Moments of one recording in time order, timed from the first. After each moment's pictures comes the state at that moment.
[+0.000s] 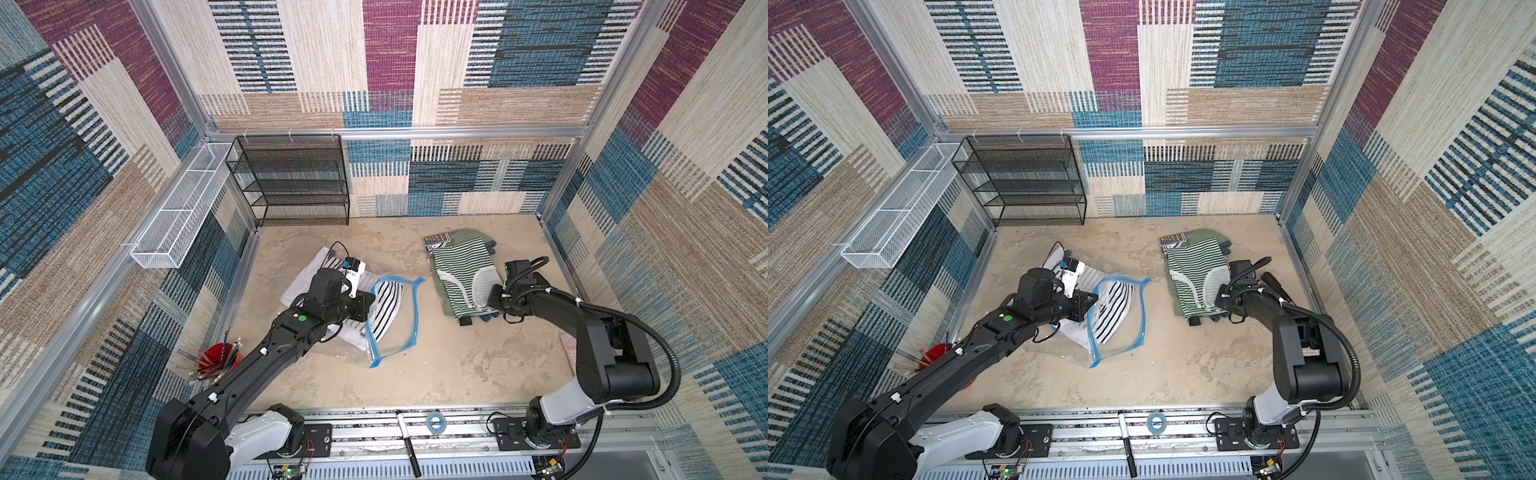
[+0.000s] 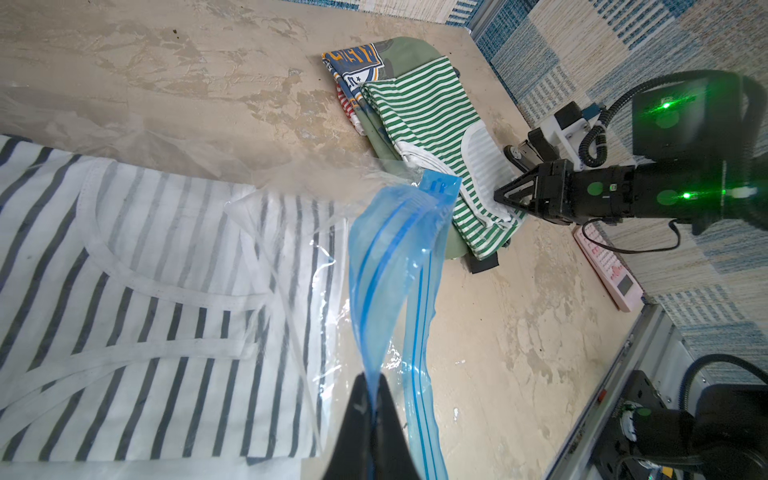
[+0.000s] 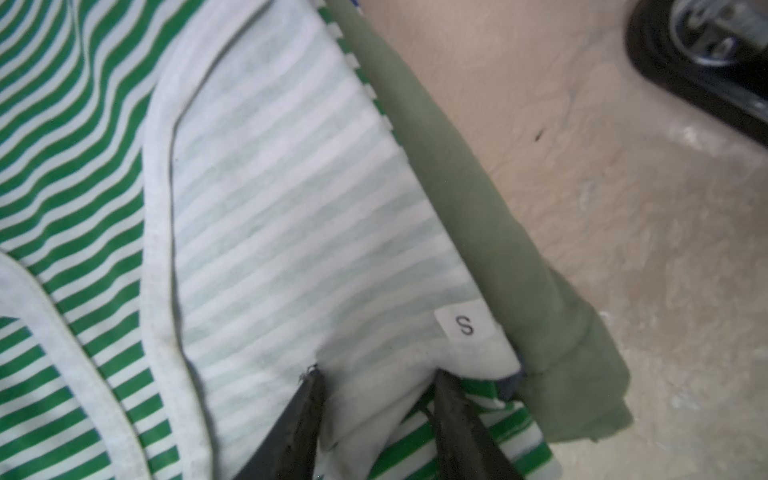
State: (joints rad) left arm -0.48 1.14 0.82 -0.28 0.26 -0.32; right arm 0.04 1.56 0.82 -0.31 0.01 0.45
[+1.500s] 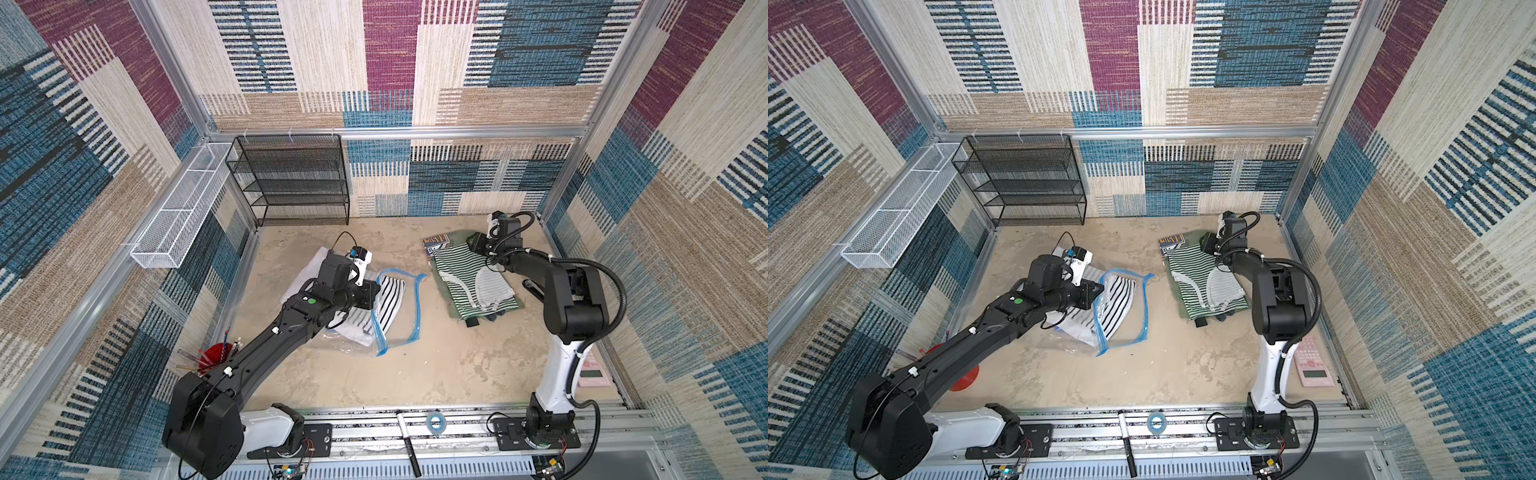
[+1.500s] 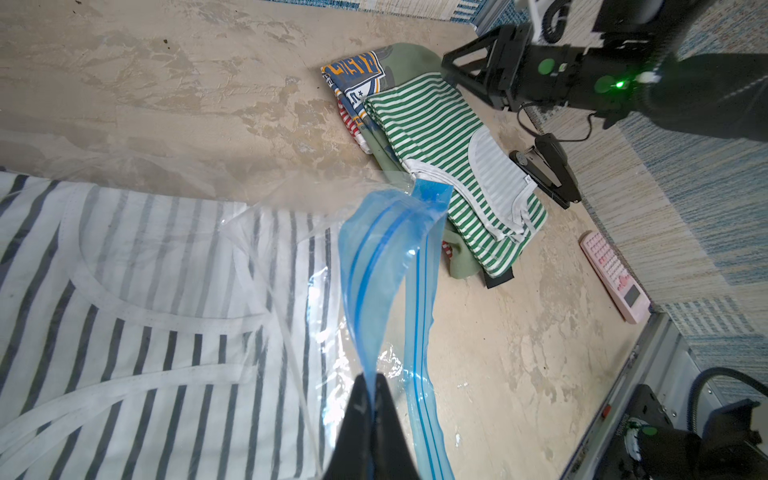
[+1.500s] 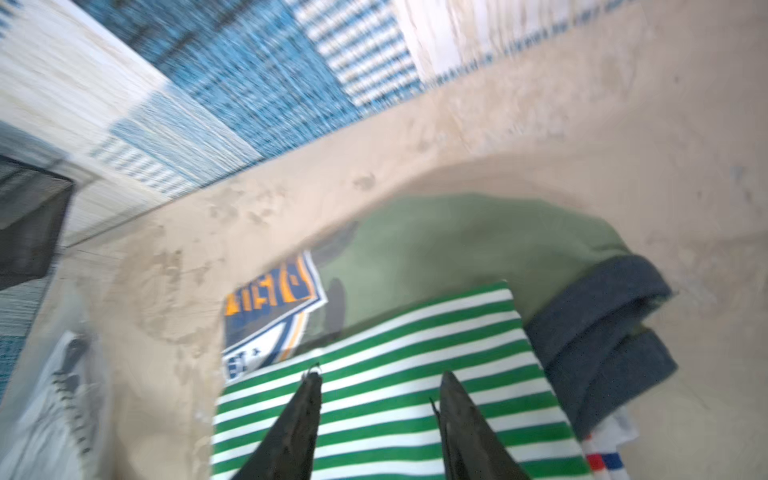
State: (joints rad) left arm -0.48 1.28 0.94 -0.30 0.27 -0.30; right arm 0.03 1.99 1.35 0.06 -0.29 0.38
